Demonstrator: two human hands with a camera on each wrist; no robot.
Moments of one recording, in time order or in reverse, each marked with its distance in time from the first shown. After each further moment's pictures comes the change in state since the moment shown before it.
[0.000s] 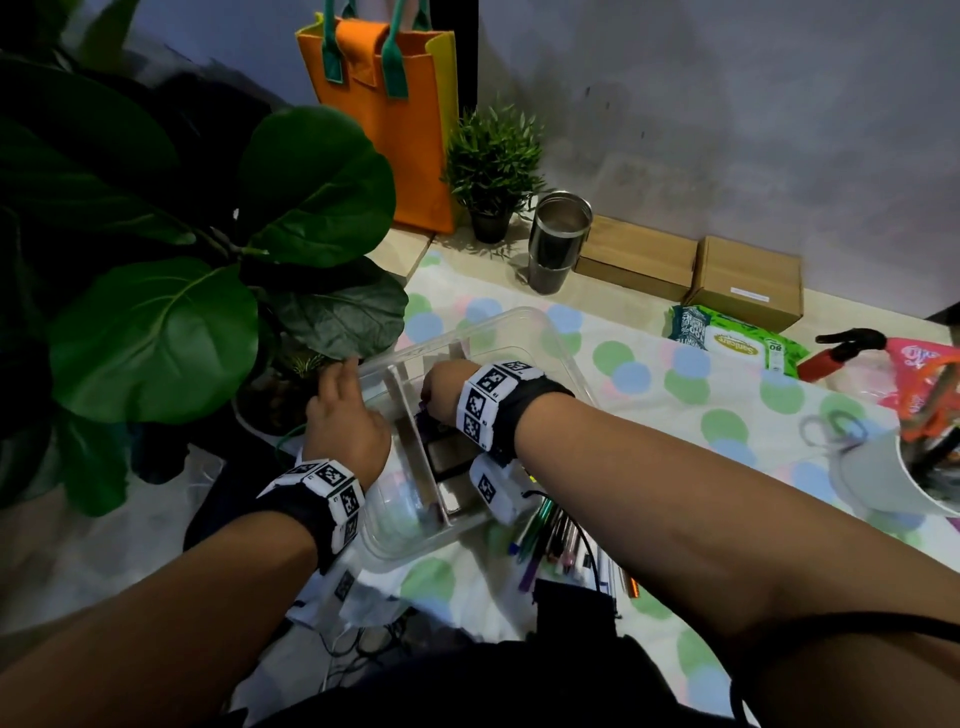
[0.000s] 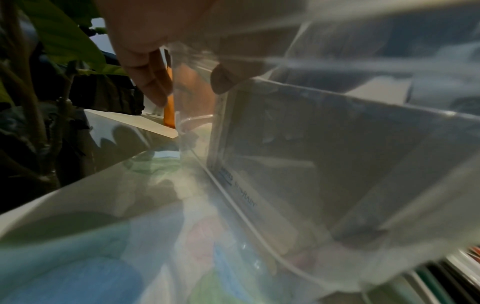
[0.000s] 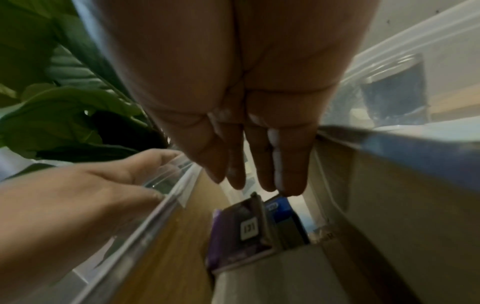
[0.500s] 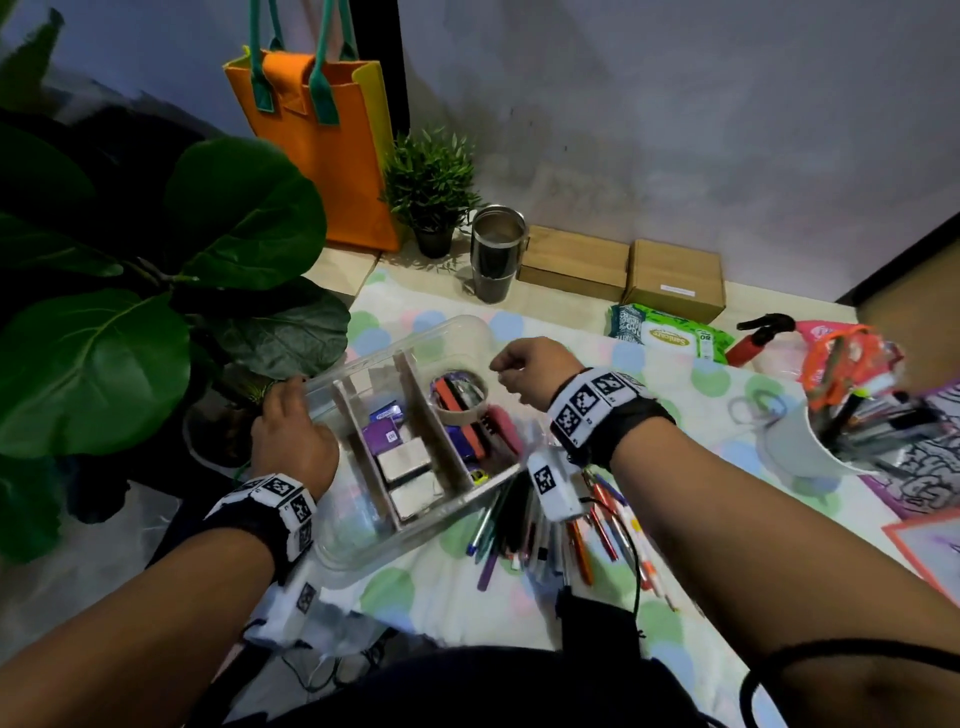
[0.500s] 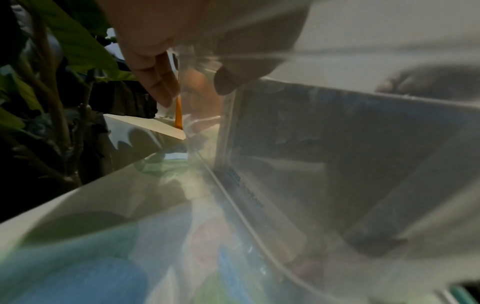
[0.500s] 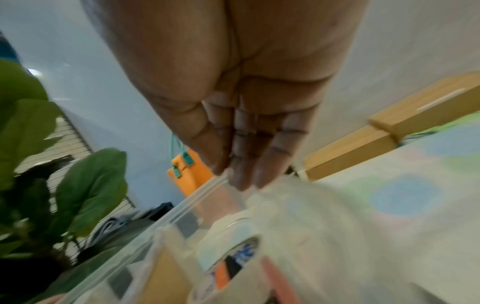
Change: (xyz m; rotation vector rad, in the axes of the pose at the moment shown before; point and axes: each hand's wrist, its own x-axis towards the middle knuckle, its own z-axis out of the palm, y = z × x) left_hand 0.006 -0.001 0.005 0.048 0.022 -0.009; right_hand -0.081 0.113 -0.018 0.583 0.411 0.168
